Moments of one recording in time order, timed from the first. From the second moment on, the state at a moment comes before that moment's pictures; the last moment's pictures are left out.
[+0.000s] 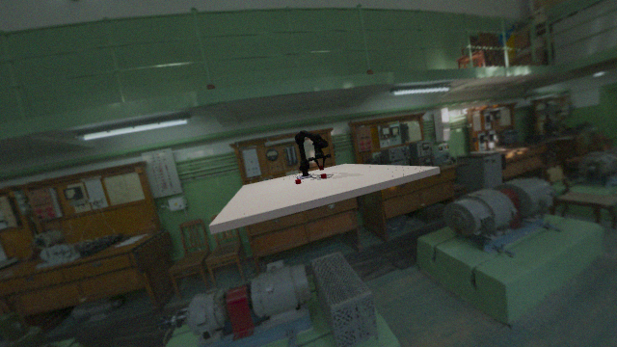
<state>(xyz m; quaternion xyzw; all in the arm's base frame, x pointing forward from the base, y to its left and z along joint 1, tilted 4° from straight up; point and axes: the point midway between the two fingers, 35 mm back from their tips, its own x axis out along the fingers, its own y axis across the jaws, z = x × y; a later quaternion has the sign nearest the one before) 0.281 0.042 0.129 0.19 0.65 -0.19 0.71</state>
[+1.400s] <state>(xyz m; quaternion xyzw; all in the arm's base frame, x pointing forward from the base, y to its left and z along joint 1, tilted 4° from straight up) 0.281 0.055 0.097 0.25 0.63 -0.24 0.70</state>
